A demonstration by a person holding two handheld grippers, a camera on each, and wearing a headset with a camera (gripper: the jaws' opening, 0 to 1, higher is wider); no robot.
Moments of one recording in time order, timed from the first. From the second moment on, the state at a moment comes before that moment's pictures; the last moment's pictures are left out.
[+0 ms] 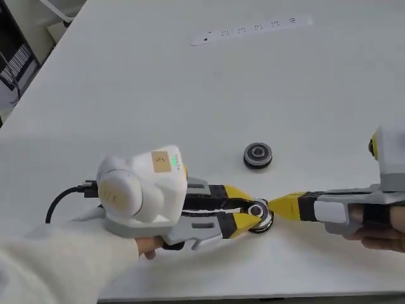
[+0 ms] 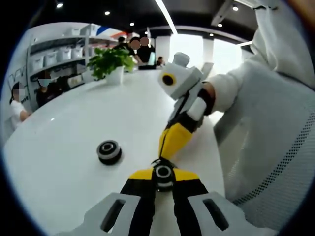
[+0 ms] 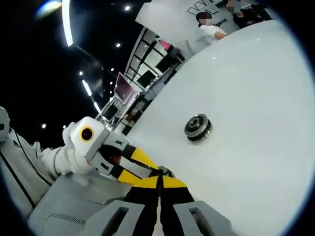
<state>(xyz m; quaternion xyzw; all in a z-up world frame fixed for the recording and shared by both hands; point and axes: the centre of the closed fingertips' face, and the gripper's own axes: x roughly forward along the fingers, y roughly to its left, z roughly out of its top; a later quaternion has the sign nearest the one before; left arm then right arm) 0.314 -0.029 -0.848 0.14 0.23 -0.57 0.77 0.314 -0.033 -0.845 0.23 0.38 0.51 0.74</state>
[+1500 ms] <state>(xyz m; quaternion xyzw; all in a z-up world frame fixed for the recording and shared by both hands) 0.313 -0.038 -0.822 0.16 0.21 -0.58 0.77 0.314 -0.039 -0.834 0.19 0.36 0.51 0.75</state>
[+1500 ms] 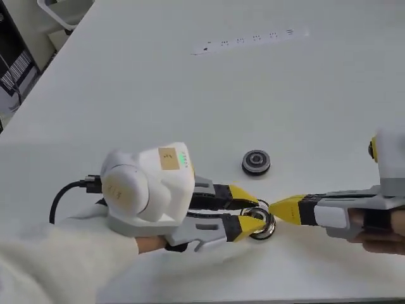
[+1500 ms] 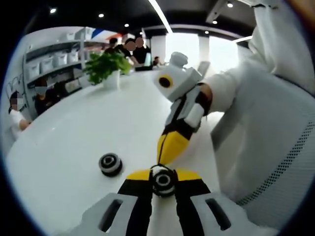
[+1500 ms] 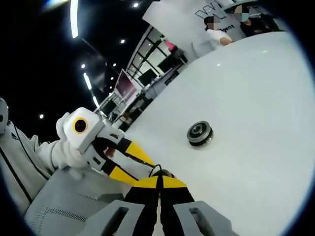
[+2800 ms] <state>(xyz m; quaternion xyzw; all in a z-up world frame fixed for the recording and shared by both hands) 0.284 0.064 -0.727 0.13 0.19 -0.50 0.84 0.319 -0.076 -0.746 0.15 0.29 0.51 0.79</state>
